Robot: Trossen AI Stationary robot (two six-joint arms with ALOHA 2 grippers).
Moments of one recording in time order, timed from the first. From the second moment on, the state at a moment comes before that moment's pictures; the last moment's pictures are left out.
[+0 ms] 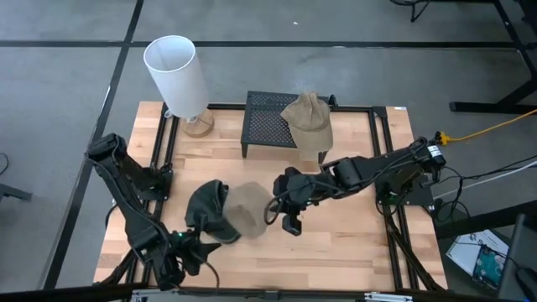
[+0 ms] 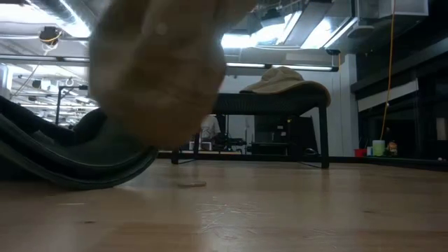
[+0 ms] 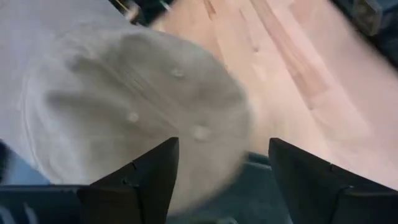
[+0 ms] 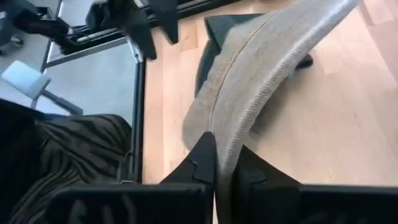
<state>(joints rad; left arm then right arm) -0.97 1.54 1.23 -0.82 -0.90 -0.34 0.33 1.68 1.74 -0.75 0.08 0.48</state>
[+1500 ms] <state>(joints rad) -0.76 1.49 1.23 0.16 0.14 0.21 0.47 1.67 1.74 -0.37 -0.17 0.07</state>
